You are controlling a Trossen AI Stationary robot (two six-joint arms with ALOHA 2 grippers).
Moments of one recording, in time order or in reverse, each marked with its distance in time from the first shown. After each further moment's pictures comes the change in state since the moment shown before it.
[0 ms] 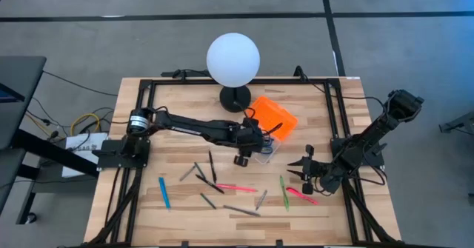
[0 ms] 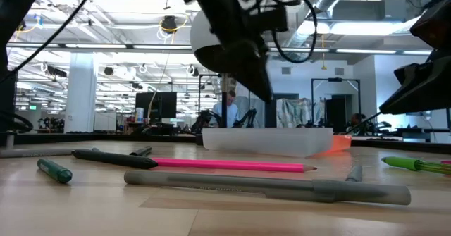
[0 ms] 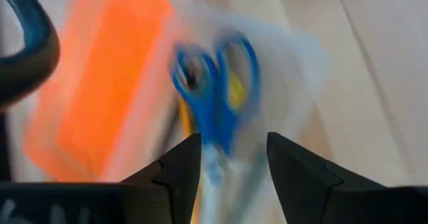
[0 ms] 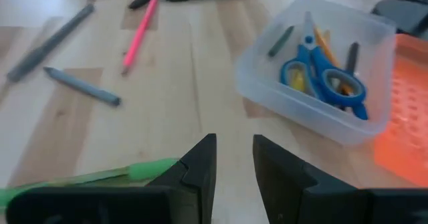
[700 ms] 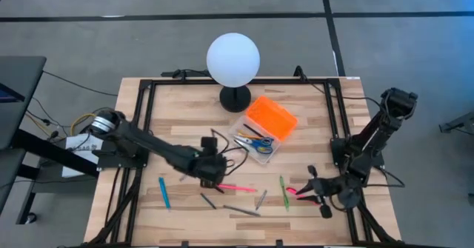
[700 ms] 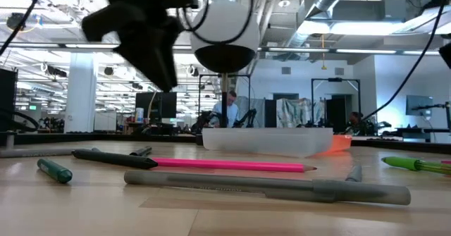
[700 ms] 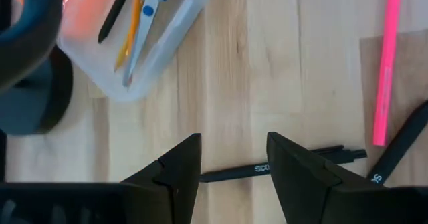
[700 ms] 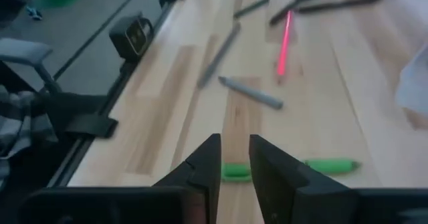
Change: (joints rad) left arm -0.316 -0.341 -0.451 -0.102 -0.281 -0.542; right arm 0.255 0.036 0.099 0.057 -0.114 0.121
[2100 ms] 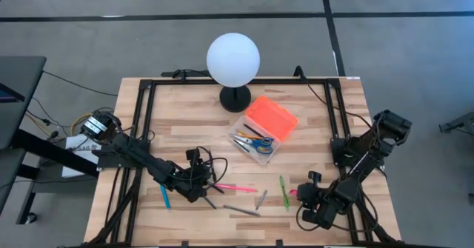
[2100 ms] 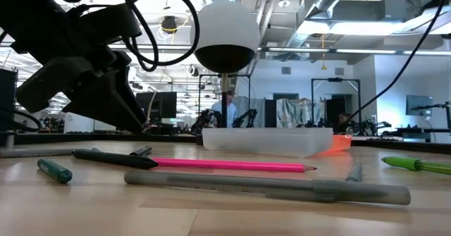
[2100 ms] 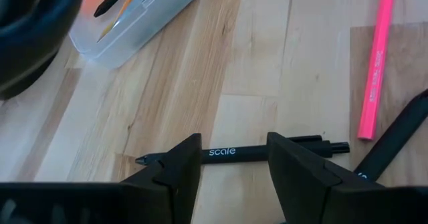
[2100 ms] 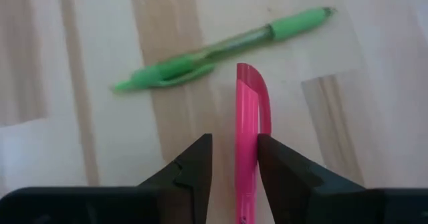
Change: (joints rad) left arm -0.191 -0.040 -0.432 0.550 -0.244 -0.261; right arm -0.081 0.374 0.443 -0.807 -0.242 0.525
